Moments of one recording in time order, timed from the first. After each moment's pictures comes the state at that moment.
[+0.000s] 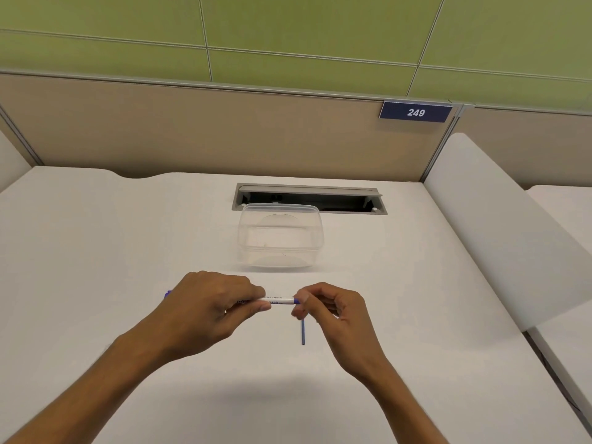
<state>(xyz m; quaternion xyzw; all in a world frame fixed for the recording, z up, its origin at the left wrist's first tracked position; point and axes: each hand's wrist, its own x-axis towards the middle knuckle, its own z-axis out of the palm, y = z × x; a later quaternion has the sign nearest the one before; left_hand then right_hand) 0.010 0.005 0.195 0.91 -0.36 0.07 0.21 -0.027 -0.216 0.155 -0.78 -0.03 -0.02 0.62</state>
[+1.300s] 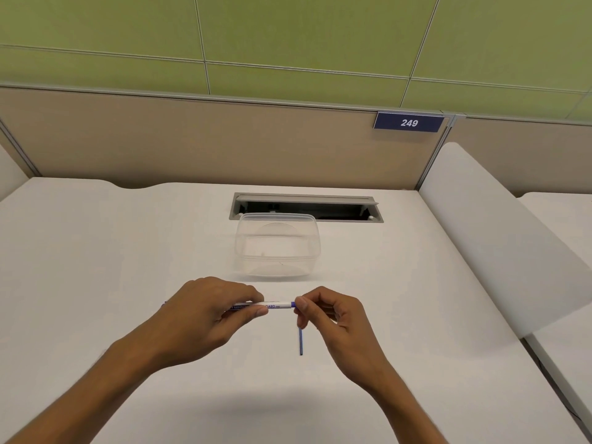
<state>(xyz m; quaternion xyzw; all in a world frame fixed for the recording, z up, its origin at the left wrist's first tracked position) 0.014 0.006 0.199 0.90 -0.35 0.01 0.26 -0.025 -0.223 0.159 -0.79 -0.08 -0.02 0.61</state>
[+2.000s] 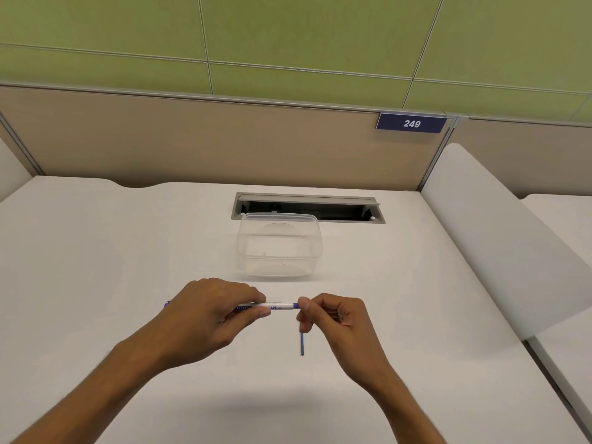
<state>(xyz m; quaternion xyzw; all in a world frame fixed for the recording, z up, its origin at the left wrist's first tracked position) 0.013 0.005 0.196 0.90 -0.35 0.03 0.24 -0.026 -0.221 0.158 -0.77 -0.04 -0.02 0.63</state>
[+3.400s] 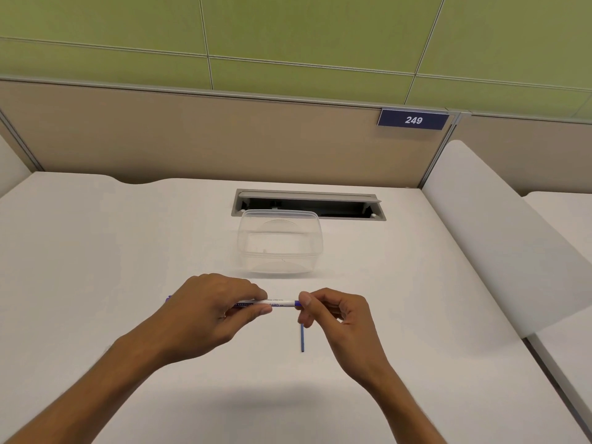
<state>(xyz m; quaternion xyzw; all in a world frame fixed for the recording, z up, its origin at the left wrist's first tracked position) 0.015 0.006 0.195 0.90 -0.35 0.03 0.26 -0.026 -0.219 0.158 -0.78 -0.03 -0.05 0.62</state>
